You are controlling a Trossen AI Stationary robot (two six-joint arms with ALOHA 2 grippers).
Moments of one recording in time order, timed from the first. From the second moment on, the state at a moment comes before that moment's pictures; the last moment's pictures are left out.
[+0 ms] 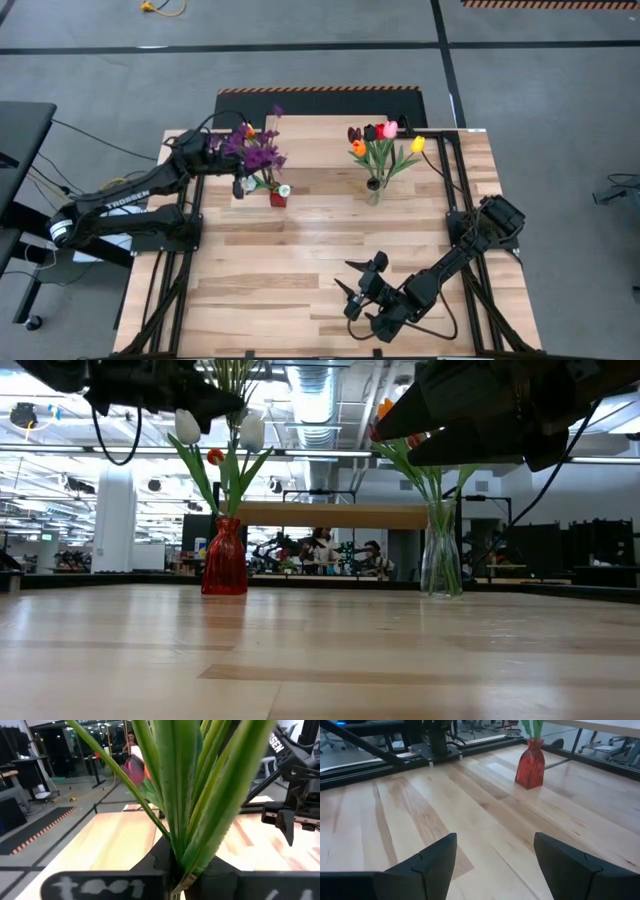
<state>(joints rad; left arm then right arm) 0.60 0.84 0.56 0.25 0.52 0.14 0.74 1.90 1.07 -0.02 1.13 0.81</state>
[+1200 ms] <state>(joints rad) 0.55 0.84 0.50 0.32 0.41 0.10 0.74 1.90 1.08 -0.02 1.12 0.81</state>
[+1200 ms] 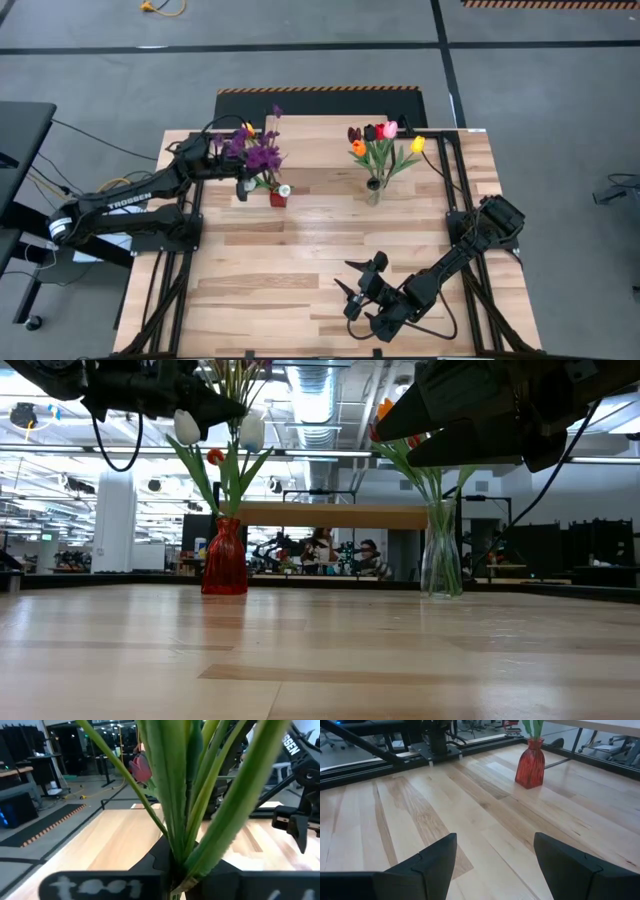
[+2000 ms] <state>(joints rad) 0.74 0.89 0.55 0.27 0.73 0.20 0.74 1.90 1.08 -0.02 1.10 0.81</state>
